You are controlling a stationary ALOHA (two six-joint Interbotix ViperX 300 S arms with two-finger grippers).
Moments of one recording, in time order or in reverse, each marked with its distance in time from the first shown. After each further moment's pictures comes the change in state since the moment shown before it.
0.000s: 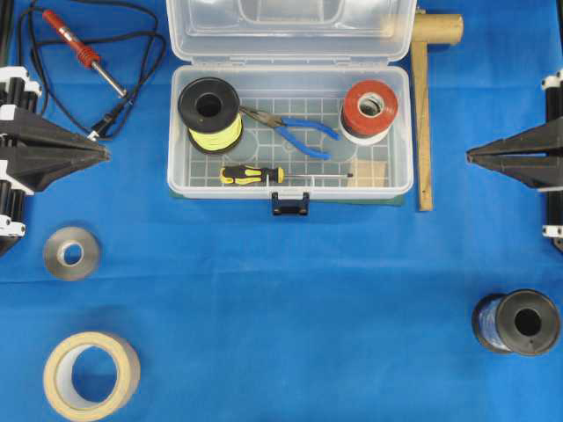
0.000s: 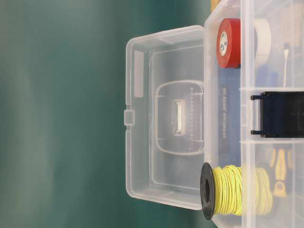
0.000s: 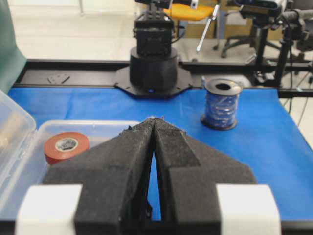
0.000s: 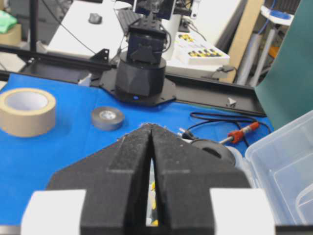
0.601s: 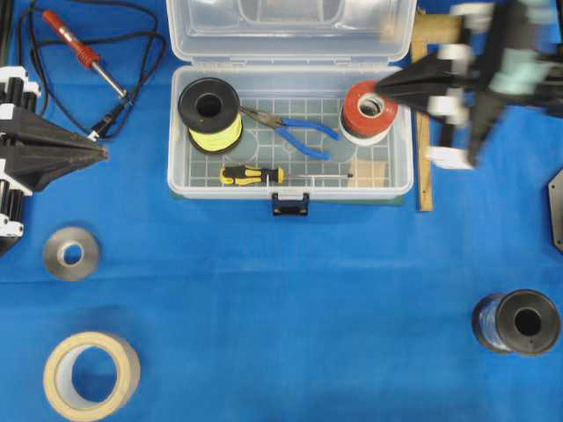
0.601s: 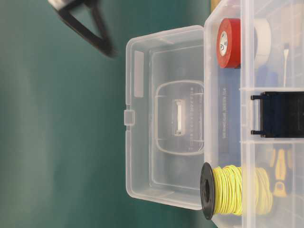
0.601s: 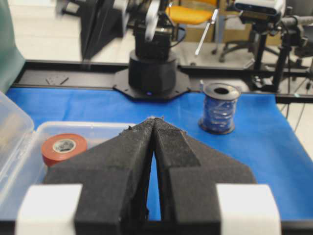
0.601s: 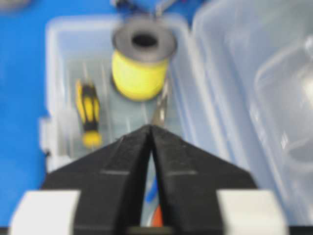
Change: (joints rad) left arm -0.005 -0.006 0.000 -0.028 -0.006 0.006; right arm -0.247 0.541 -0.440 0.025 0.474 0.034
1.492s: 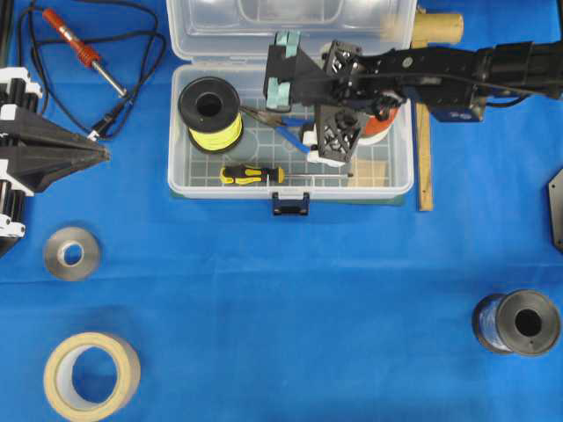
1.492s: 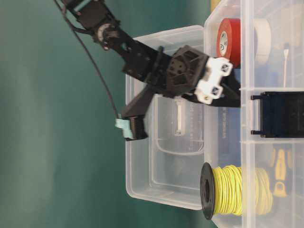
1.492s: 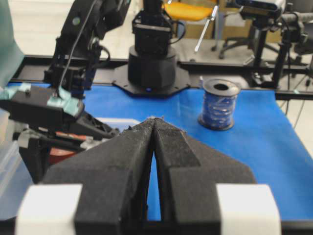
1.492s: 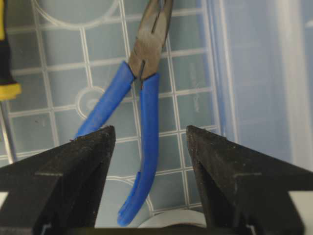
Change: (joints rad) left arm 0.000 0.005 0.008 0.000 0.003 -0.009; right arm -0.055 0.675 -0.350 -0.043 0.235 -0.014
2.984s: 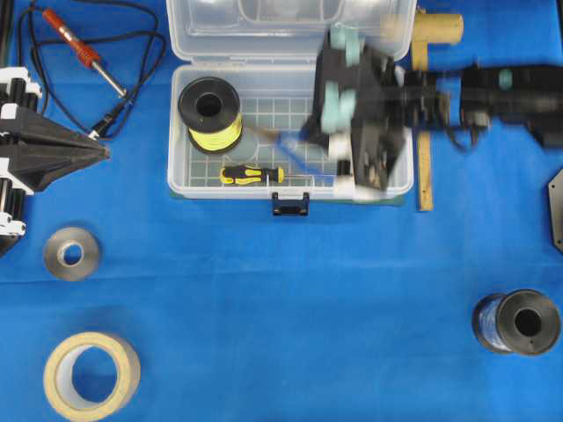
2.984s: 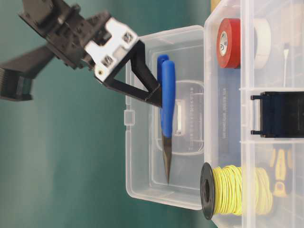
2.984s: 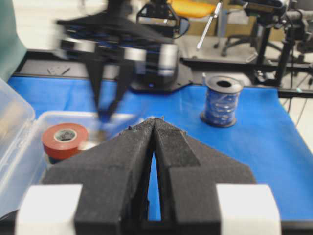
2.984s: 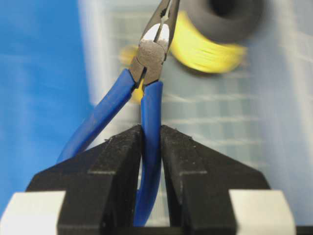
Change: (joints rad) left arm 0.009 -0.005 0.005 -0.006 0.008 -0.005; right arm 0.213 -0.373 0.106 0.014 -0.069 0.115
